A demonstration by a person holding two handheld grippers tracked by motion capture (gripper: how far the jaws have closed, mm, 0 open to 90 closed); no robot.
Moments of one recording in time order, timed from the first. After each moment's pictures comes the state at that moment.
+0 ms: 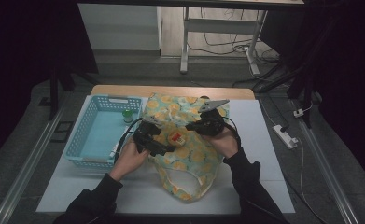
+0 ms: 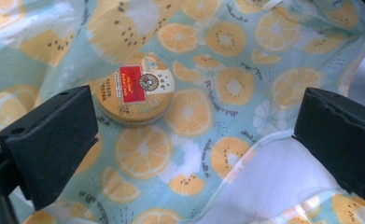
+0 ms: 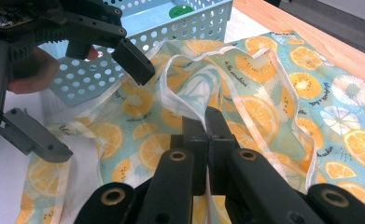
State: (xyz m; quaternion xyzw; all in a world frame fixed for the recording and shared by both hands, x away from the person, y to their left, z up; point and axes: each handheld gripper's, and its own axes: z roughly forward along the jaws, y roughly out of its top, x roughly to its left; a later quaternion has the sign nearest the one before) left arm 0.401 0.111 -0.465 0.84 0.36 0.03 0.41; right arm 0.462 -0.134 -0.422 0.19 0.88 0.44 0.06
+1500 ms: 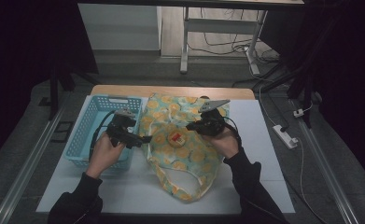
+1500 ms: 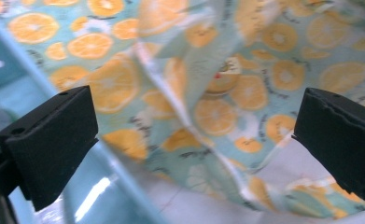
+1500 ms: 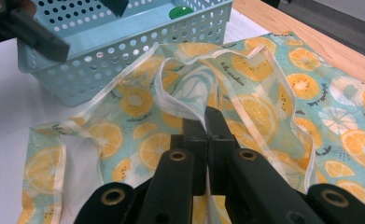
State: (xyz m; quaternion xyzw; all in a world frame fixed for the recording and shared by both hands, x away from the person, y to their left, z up) left arm 0.397 0.189 -0.445 0.82 0.41 0.09 0.39; right arm 0.461 -0.135 -0.421 0.19 0.88 0.44 0.07
